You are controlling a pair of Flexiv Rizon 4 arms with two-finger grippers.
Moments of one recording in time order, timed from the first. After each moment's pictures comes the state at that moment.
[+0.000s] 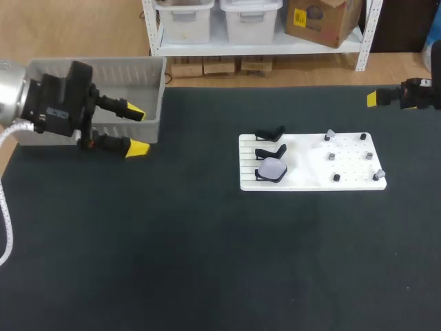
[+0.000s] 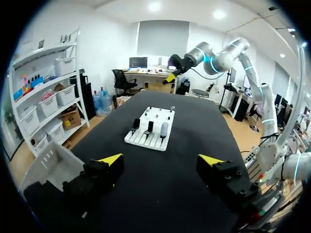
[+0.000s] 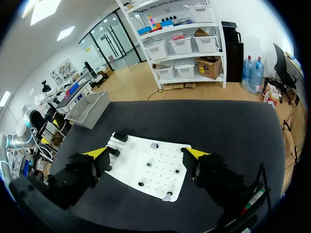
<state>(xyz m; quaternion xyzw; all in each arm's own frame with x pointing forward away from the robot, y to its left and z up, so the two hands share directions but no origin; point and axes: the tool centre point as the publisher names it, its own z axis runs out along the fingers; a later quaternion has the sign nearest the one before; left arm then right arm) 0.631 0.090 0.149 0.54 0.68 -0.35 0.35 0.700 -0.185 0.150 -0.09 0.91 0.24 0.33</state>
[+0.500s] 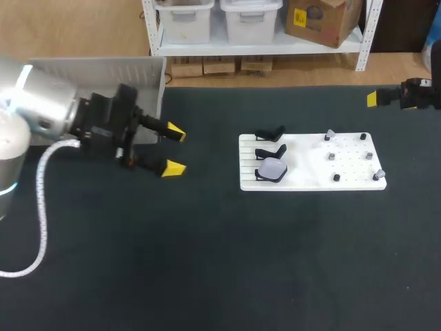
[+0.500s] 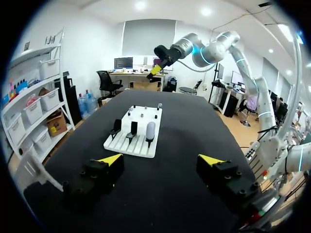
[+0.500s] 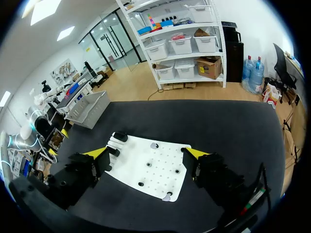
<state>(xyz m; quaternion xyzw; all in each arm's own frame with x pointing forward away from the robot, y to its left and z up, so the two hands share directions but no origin) 0.628 0.026 0.106 0.58 0.64 -0.37 0.33 0.700 -0.185 0.150 -0.09 0.91 0.24 0.33</state>
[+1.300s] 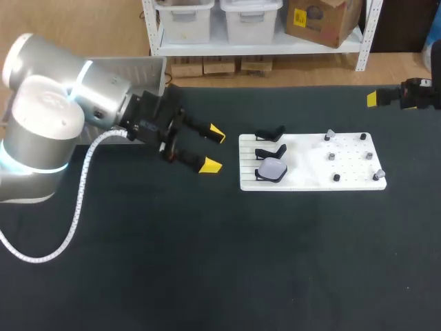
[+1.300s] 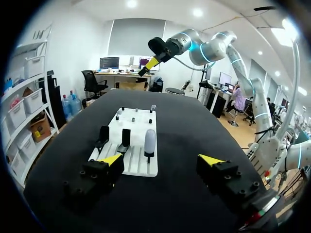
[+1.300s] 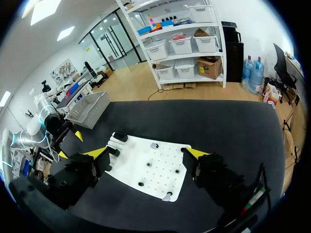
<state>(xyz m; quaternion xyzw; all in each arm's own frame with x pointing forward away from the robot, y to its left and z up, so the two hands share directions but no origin) 0.651 -0.034 0.080 0.60 0.61 -0.42 0.30 0.700 -0.185 0.150 -0.09 0.91 0.24 0.33</state>
